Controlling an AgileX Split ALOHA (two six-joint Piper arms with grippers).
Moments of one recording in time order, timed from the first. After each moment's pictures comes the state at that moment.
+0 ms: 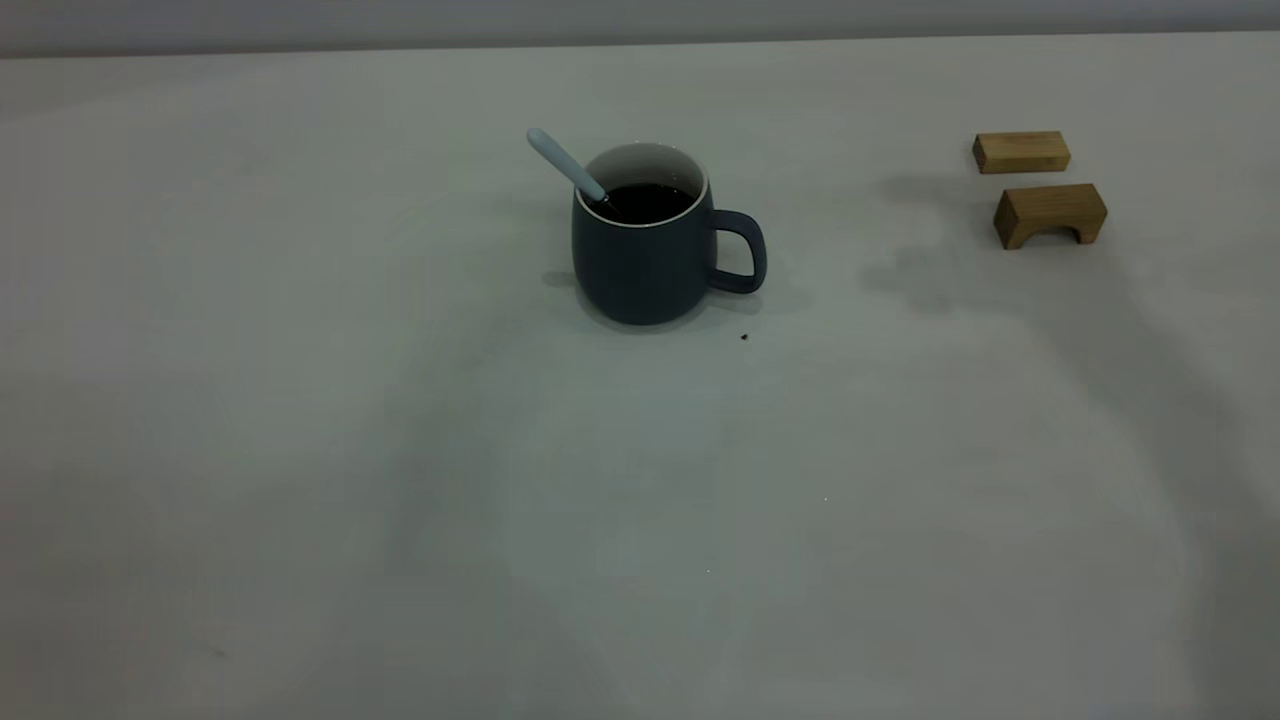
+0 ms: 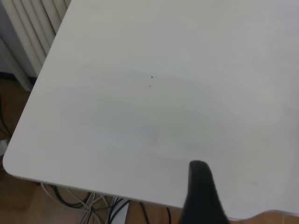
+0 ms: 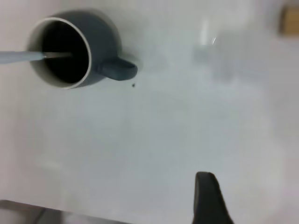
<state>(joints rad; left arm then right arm) 0.01 -0.02 -0.49 0.15 1.14 -0.18 0.15 1.92 -1.72 0.22 1.21 0.02</state>
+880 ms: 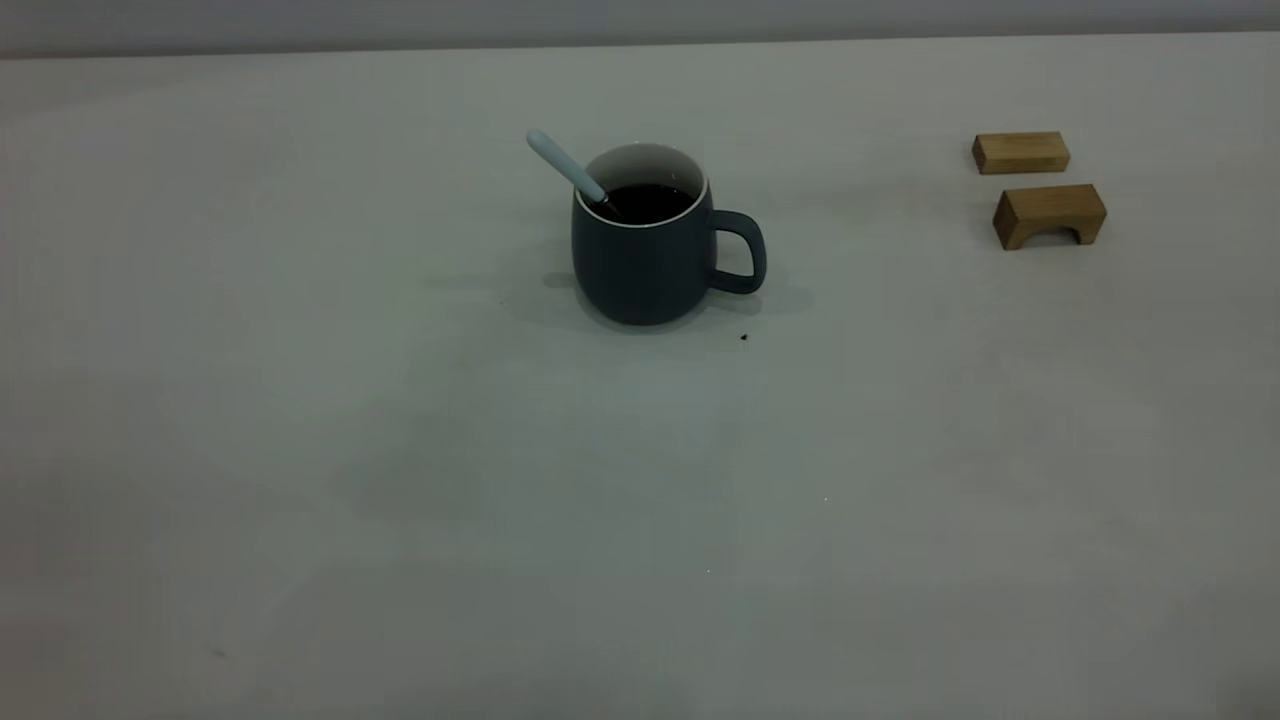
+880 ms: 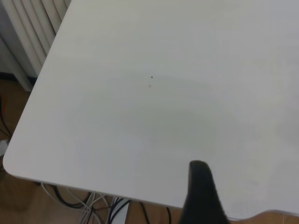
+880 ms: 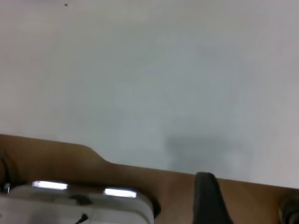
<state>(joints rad) 0.01 -0.02 -0.49 0.15 1.14 -0.18 0.11 0.61 -0.78 0.03 1.24 -0.04</state>
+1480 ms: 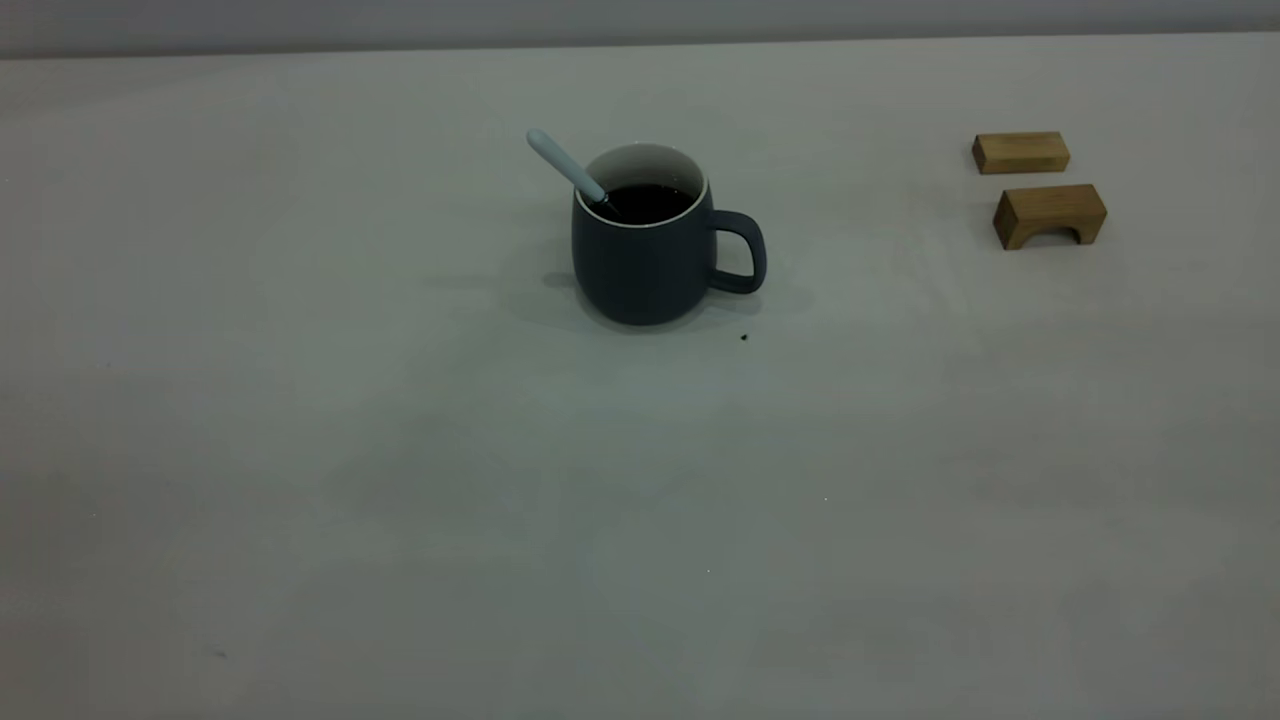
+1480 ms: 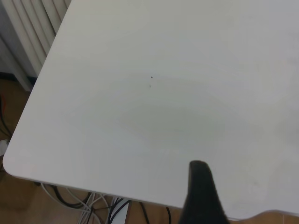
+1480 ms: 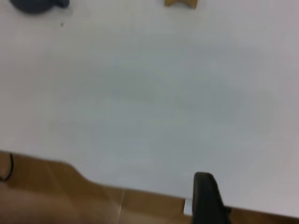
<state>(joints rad) 0.01 -0.02 -0.49 0.15 1.14 -0.18 0.07 0.13 -0.51 0.02 1.22 -0.11</state>
